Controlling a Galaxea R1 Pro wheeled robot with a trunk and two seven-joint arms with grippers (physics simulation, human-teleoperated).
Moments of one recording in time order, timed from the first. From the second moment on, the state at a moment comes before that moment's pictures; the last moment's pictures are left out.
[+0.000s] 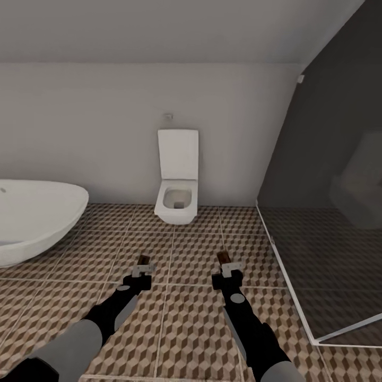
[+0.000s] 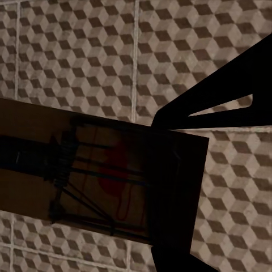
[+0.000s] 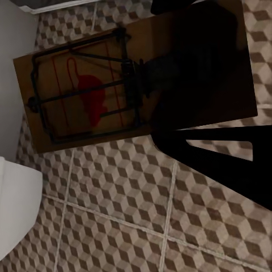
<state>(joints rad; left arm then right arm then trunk) -0.74 0.02 -0.45 -0.45 0.44 0.09 0.18 -0.48 0.17 0.18 -0.93 0.12 0.21 -0.21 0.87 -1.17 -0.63</state>
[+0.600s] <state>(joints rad) -0.74 0.02 -0.45 -0.45 0.44 0.09 0.18 -0.48 0.17 0.18 -0.93 0.12 0.21 -0.21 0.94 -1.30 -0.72</state>
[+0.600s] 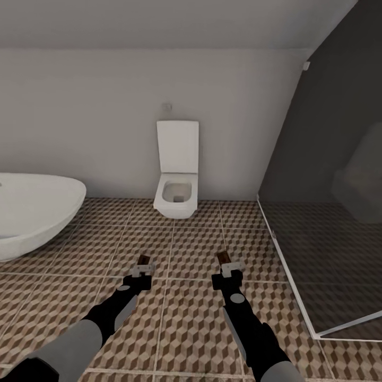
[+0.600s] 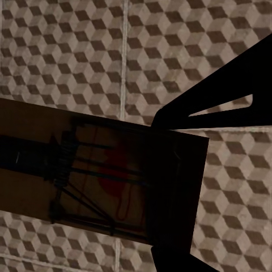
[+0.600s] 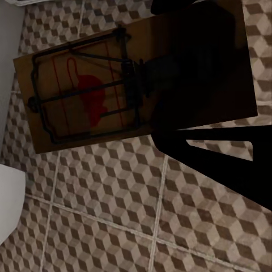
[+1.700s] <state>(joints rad) -0.74 0.02 -0.46 -0.45 0.44 0.09 0.18 -0.48 0.17 0.18 -0.93 0.12 0.20 -0.21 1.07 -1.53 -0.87</state>
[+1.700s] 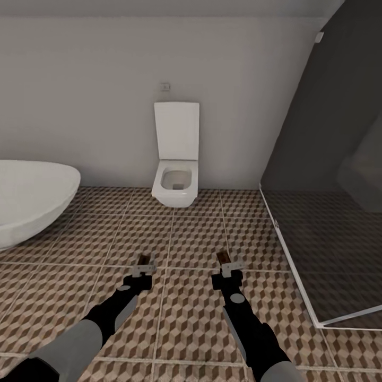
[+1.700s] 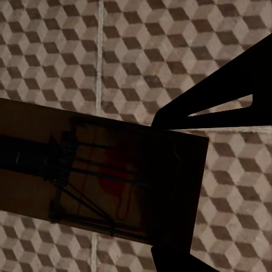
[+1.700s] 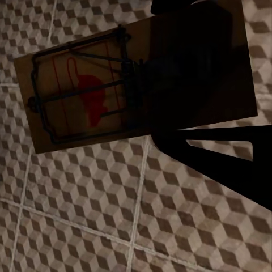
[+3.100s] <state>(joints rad) -0.74 0.02 -0.47 -0.45 0.44 0.09 0.18 -0.48 0.17 0.18 -0.93 0.12 0.20 -0.21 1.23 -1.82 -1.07</state>
